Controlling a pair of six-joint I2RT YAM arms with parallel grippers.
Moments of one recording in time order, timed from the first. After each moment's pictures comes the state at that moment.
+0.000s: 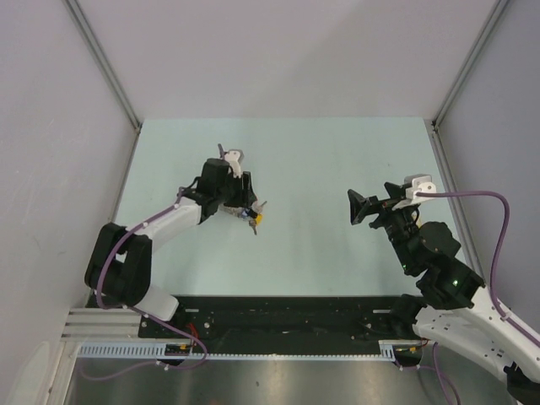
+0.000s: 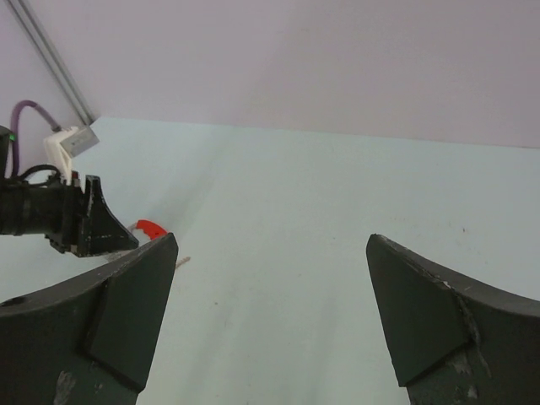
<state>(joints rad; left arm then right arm) -0.42 1.52 0.91 -0.08 0.11 -0.26 0.85 0.54 0.76 -0.12 0.56 0.08</state>
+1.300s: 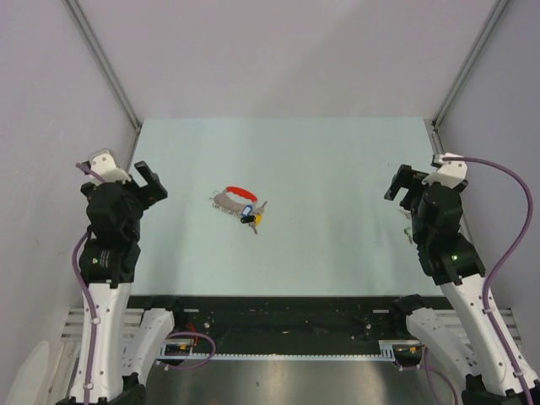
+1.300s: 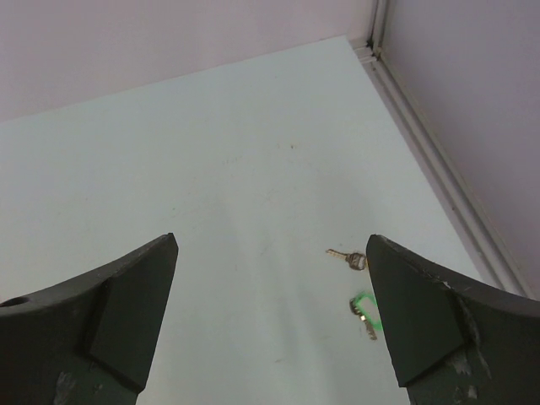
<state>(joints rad) 0.00 0.70 1.02 -0.55 -0.26 -0.25 0.30 0.70 0.88 -0.39 0.49 0.22</state>
